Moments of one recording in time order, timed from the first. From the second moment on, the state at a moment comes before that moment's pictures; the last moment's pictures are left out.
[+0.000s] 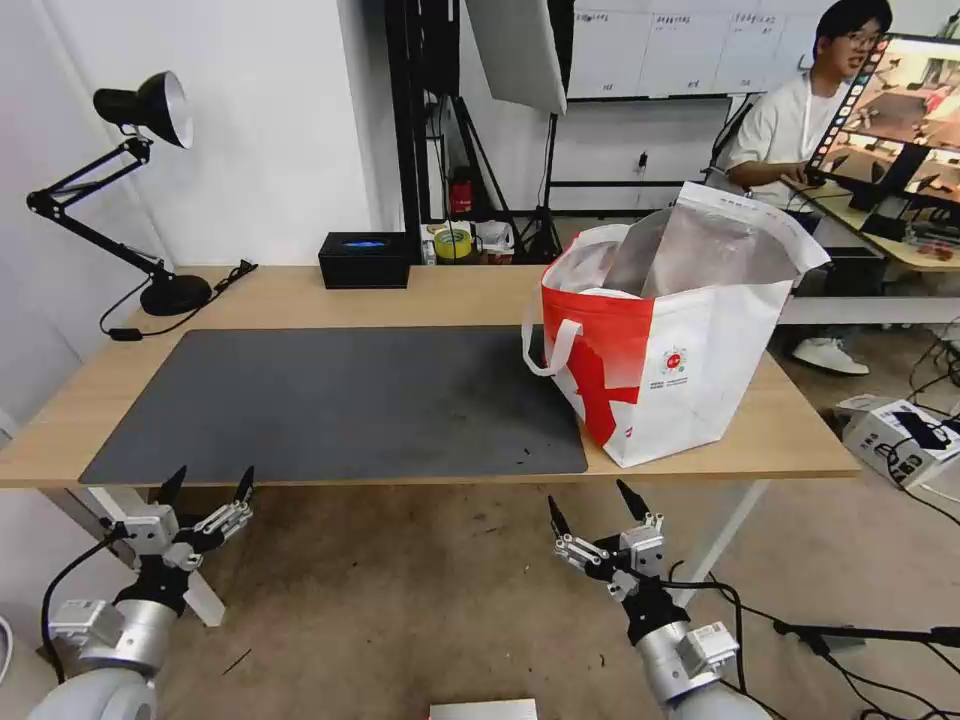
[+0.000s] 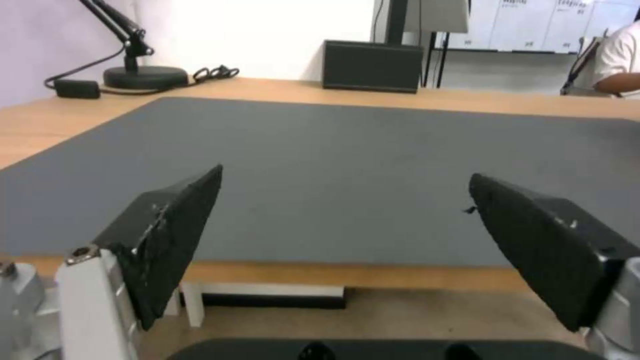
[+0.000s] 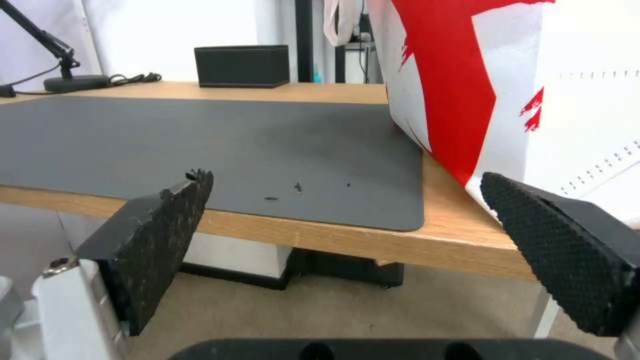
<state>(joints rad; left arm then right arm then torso) 1.68 -1.16 -0.84 -1.93 -0.55 -0.16 0.15 -1.61 1.06 0.20 2.09 0.26 0.19 0.23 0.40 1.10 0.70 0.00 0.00</state>
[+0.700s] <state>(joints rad) 1.70 -1.17 -0.84 -1.90 -0.55 -0.17 0.16 -1.61 1.06 0.20 2.09 0.26 0.19 0.23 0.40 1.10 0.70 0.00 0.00</state>
